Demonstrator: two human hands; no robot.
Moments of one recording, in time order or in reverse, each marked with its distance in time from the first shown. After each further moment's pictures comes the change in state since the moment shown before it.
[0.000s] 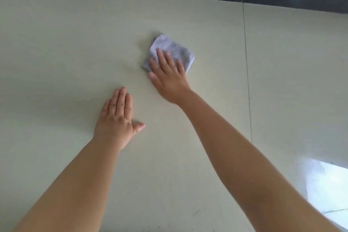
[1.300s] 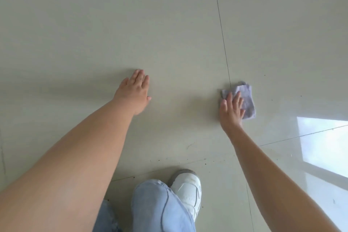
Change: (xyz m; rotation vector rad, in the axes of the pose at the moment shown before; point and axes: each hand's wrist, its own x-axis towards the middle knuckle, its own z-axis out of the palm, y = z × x) left_hand -0.045 0.063 -0.028 0.104 -0.270 0.152; right_hand -0.245 0.082 0.060 0.447 0.013 0.826
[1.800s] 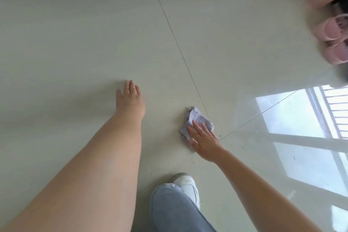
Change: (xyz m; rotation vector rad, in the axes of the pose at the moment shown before) left_hand 0.020 0.043 -0.031 0.017 0.038 0.026; right_hand -0.080 0.015 0.001 -0.396 -0.341 -0.111
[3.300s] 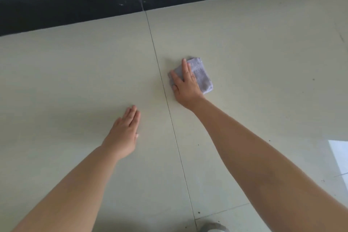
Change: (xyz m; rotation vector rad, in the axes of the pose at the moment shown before) left_hand 0.065 0.091 -0.009 -0.111 0.026 -0.030; right_hand 0.219 0.046 -0.203 0.149 0.514 -0.552
